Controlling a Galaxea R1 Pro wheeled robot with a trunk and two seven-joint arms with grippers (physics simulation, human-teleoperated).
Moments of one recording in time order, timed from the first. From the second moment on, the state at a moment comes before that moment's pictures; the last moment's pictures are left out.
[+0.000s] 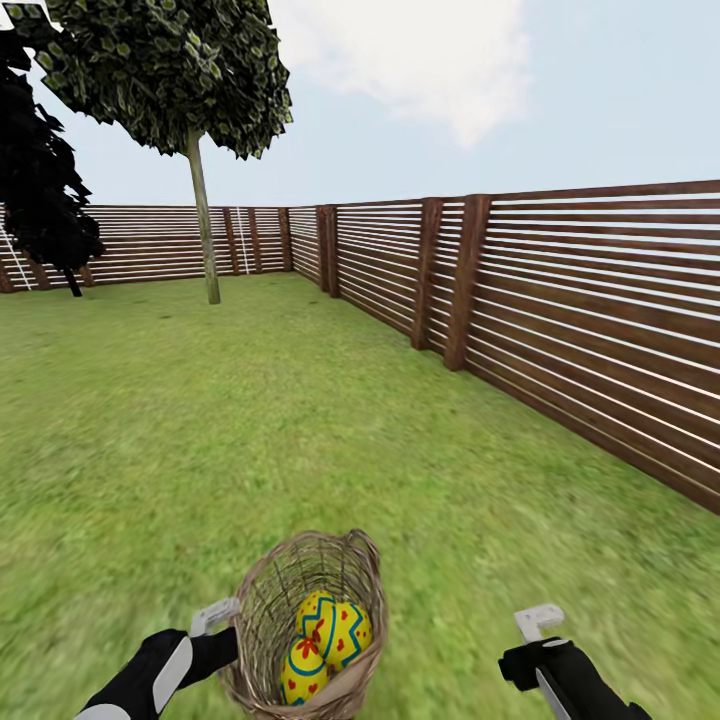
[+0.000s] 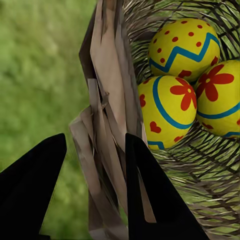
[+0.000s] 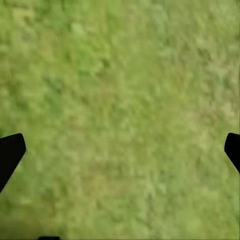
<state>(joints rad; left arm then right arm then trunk) -0.51 0.06 0.19 -0.41 0.22 0.45 -0.08 -0.30 -0.17 0.19 -0.86 -0.03 0.60 -0.05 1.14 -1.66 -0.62</state>
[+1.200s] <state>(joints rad) -0.51 0.10 0.23 -0.41 0.22 0.45 -0.08 -0.30 -0.22 0.05 -0.91 -0.03 0.61 -0.04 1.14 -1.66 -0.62</state>
